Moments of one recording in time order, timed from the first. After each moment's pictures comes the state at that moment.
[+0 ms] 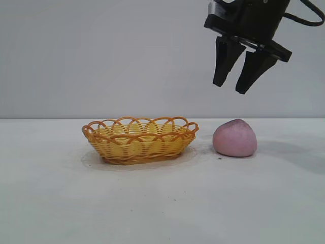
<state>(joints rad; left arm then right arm) -0.09 0.14 -0.49 -0.01 1.10 0.00 0.26 2.06 -1.65 0.42 1.07 -0.35</state>
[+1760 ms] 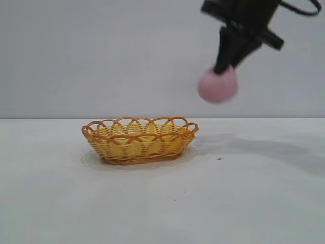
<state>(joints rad) -0.06 -0.02 -0.48 -0.01 1.12 0.00 0.33 1.99 -1.65 0.48 1.05 -0.44</state>
